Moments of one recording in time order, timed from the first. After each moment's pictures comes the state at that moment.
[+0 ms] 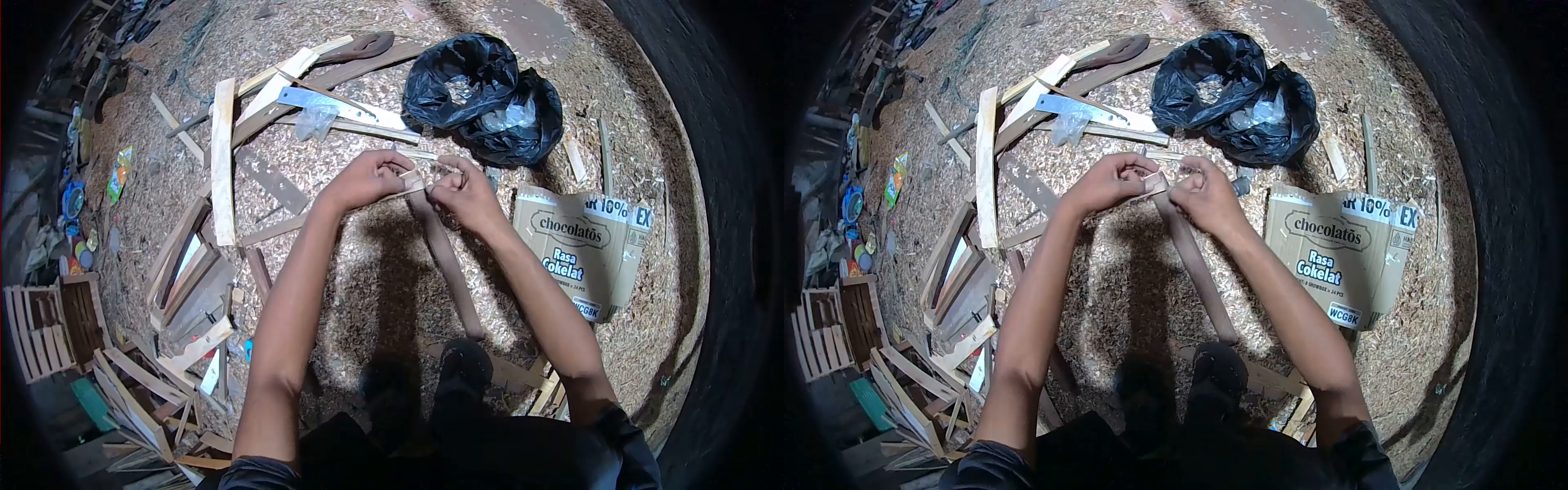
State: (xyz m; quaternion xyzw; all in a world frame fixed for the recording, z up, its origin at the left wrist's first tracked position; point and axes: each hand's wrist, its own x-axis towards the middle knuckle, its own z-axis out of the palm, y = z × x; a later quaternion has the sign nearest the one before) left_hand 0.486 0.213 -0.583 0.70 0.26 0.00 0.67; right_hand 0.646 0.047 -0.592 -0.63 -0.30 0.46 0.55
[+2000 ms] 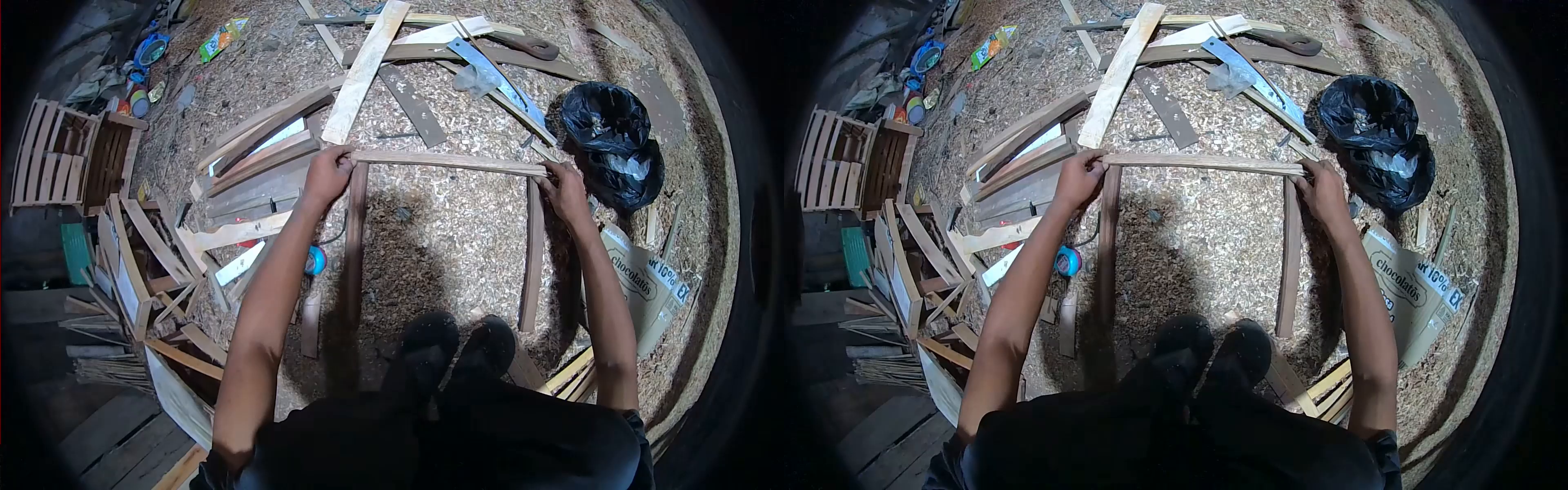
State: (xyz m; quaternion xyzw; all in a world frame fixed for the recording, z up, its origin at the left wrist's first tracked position) left_hand 0.175 0.201 -0.636 0.73 0.57 0.24 0.28; right_hand 0.653 0.084 -0.616 -0.70 -0.67 0.16 0.21
